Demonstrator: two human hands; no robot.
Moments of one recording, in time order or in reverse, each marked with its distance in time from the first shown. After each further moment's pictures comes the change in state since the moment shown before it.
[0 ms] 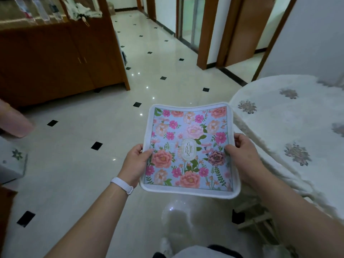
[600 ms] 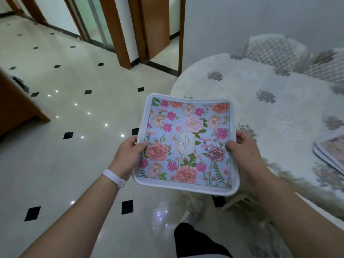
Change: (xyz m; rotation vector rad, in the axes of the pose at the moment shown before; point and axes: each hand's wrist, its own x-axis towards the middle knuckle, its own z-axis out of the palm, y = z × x) left_hand 0.164 0.076 0.170 0.188 -0.514 0.044; right_hand 0.071 0.011 -0.091 0.235 0.546 0.119
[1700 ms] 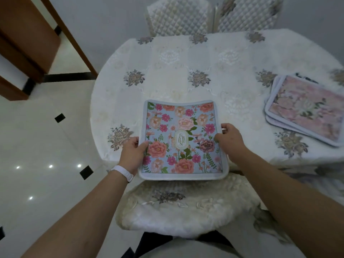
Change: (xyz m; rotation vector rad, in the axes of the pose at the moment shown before) left_hand 0.281 0.024 0.248 0.398 -0.466 -0.028; right_hand 0.226 0.041 -0.106 -0.059 0.464 0.301
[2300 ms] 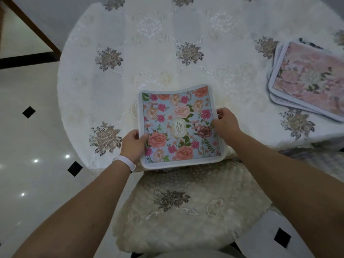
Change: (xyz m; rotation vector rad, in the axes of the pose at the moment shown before) left_hand 0.094 -0.036 0.028 0.225 -0.072 -0.063; right_hand 0.073 0.025 0.033 -0.128 0.098 0.083
